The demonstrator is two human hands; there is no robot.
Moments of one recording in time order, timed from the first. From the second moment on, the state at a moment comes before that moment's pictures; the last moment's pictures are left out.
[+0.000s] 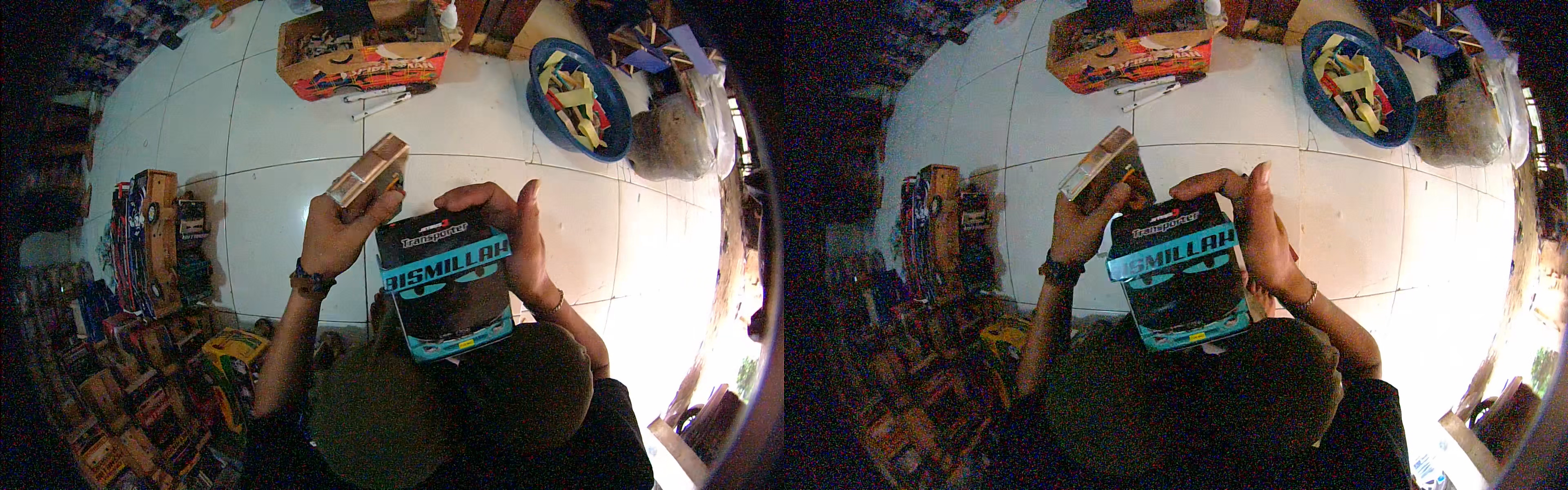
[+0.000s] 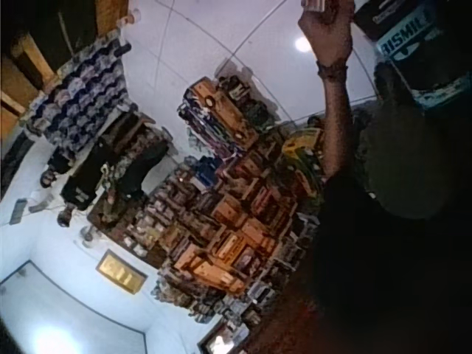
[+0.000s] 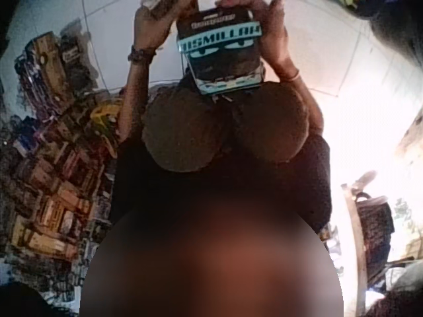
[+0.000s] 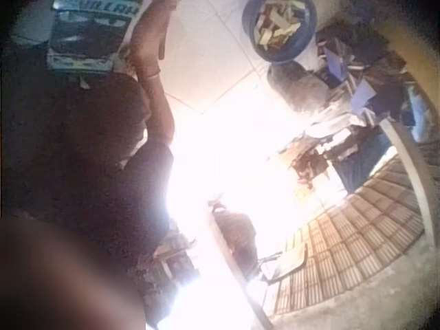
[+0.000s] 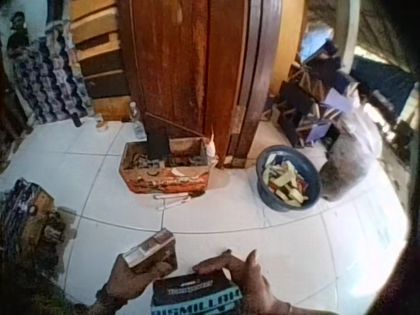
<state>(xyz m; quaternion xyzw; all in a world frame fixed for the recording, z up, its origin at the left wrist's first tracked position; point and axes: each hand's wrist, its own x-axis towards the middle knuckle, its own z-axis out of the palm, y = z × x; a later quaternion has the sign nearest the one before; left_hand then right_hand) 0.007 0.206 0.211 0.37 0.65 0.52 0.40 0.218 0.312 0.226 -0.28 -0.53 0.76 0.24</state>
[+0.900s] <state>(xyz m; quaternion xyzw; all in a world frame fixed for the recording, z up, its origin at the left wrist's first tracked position) 0.023 0.059 0.207 0.17 0.69 0.49 0.51 0.205 0.317 0.216 -0.26 -0.57 0.74 0.25</state>
